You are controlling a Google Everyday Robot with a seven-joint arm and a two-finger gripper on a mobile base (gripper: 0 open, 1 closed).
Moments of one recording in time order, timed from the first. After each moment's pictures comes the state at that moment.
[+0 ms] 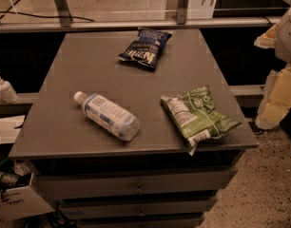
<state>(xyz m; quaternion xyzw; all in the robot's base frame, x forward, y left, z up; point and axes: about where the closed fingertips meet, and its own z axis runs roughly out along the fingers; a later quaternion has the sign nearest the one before) 0.438 -0.217 0.976 -0.60 0.78 -0.03 0.16</state>
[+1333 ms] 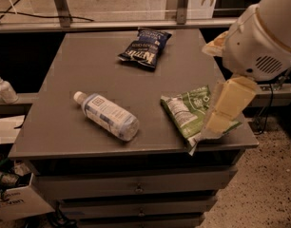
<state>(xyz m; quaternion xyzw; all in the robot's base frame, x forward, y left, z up) 0.427 -0.116 0.970 -0.64 0.73 0.05 0.23</state>
